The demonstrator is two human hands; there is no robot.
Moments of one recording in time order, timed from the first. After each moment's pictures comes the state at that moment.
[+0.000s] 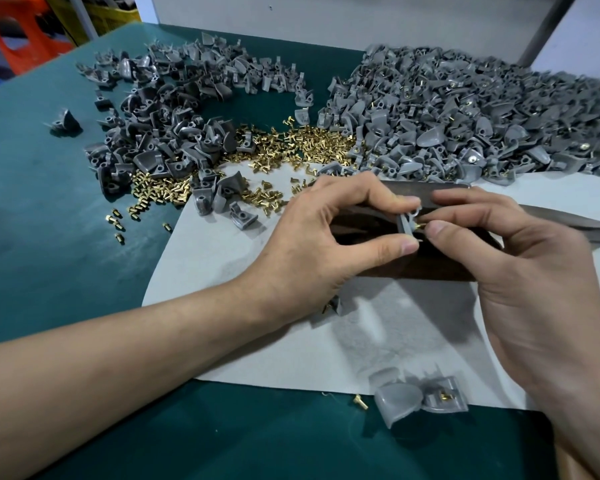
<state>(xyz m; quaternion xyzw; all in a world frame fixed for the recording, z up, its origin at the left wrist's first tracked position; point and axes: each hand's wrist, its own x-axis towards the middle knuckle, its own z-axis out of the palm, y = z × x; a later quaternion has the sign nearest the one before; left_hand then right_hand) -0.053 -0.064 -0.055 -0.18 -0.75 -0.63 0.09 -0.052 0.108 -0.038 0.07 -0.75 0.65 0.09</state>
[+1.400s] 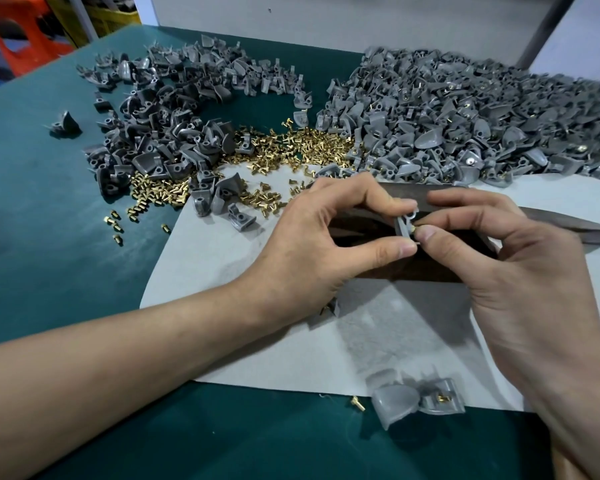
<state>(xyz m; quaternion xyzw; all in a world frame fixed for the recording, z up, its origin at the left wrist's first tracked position) -0.052 -0.062 -0.052 -0.18 -0.76 -0.62 0.10 -0.051 0.107 -0.036 0.10 -0.78 0.61 0.09</state>
